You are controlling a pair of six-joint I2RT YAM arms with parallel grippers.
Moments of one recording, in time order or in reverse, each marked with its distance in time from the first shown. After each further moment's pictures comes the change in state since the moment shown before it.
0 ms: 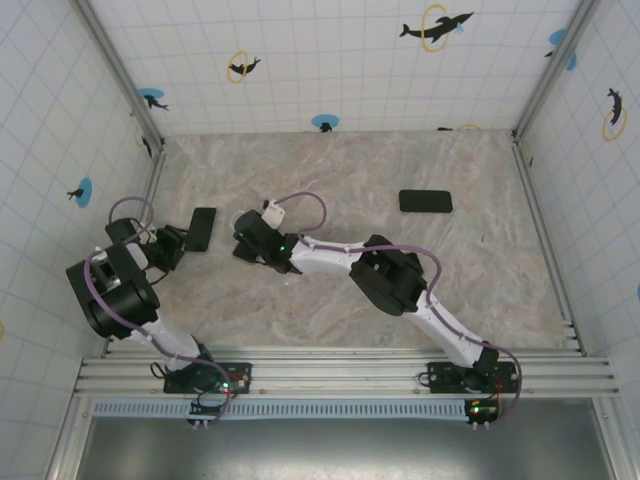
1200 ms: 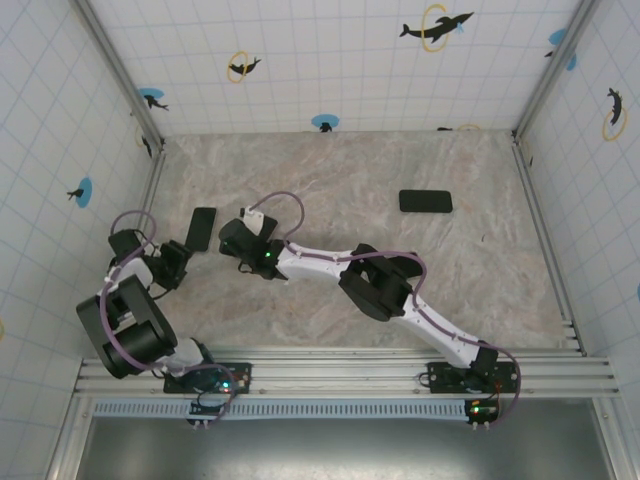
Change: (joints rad) left arm -0.015 -0.277 -0.118 -0.242 -0.090 -0.005; right arm 0.043 0.114 0.191 -0.113 -0.040 -0.233
